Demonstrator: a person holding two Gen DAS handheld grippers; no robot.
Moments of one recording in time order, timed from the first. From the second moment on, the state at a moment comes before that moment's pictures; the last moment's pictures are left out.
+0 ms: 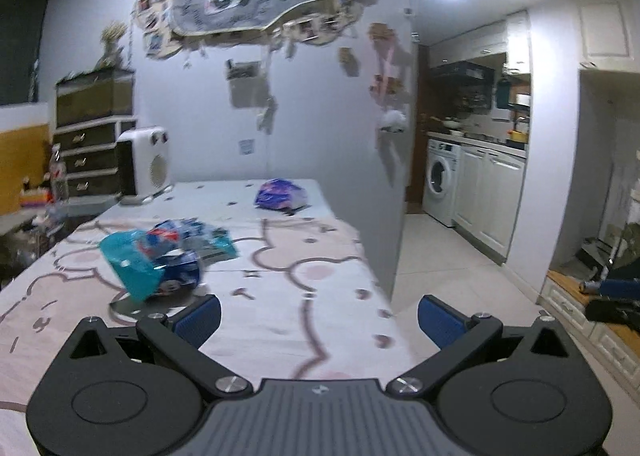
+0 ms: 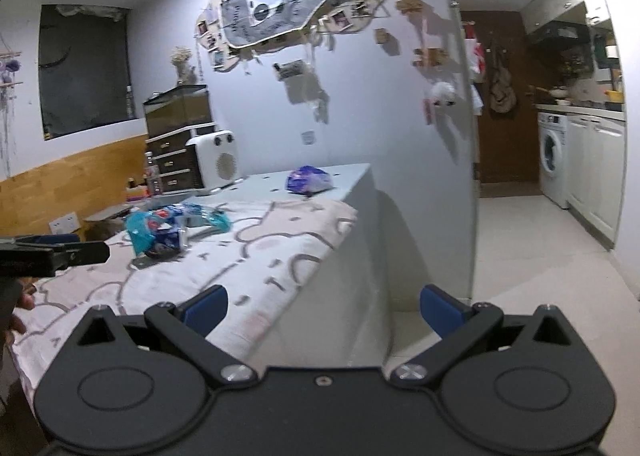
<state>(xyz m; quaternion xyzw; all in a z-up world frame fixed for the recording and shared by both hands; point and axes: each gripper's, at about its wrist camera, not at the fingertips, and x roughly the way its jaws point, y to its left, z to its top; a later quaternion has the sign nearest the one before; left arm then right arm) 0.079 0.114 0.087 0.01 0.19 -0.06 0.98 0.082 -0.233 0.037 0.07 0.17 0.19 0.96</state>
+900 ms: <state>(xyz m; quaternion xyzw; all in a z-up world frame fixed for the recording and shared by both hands) 0.288 0.259 -0.010 -0.09 0.30 0.04 0.95 0.228 -0.099 0.062 0.08 0.22 0.25 0.94</state>
